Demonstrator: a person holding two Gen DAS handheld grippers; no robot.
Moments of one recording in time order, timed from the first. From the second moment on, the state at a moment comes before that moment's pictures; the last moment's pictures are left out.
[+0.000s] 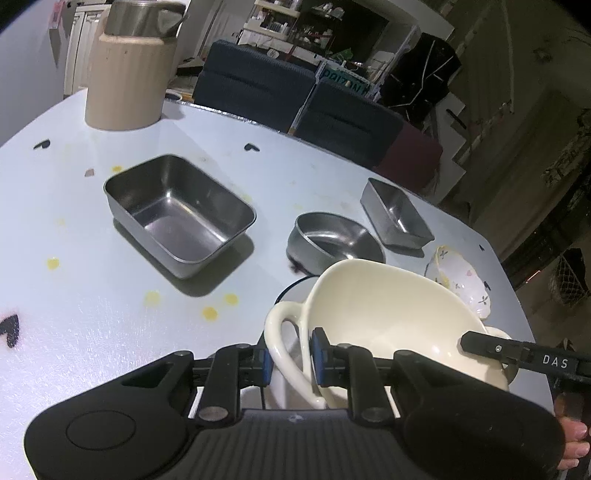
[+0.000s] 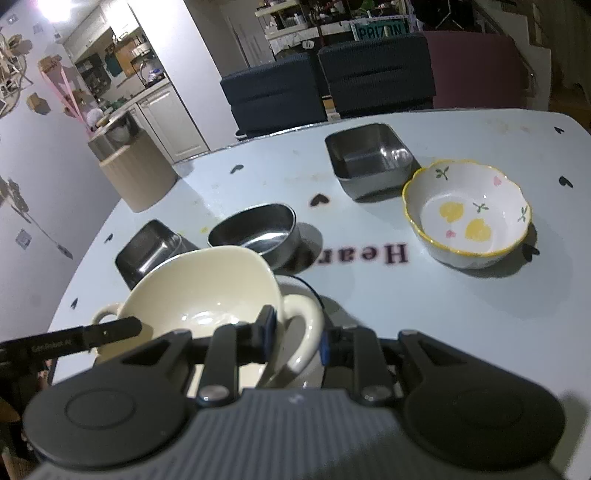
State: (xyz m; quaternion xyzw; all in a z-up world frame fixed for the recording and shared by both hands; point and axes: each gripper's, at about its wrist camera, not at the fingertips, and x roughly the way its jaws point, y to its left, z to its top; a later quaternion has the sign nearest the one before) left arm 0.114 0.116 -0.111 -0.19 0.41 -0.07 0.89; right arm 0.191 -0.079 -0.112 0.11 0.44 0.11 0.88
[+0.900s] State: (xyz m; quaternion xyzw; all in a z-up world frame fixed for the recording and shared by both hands) left arm 0.133 0.121 -0.139 -0.18 0.44 -0.05 0.88; right arm 0.206 -0.062 -0.128 0.08 0.47 0.09 0.87
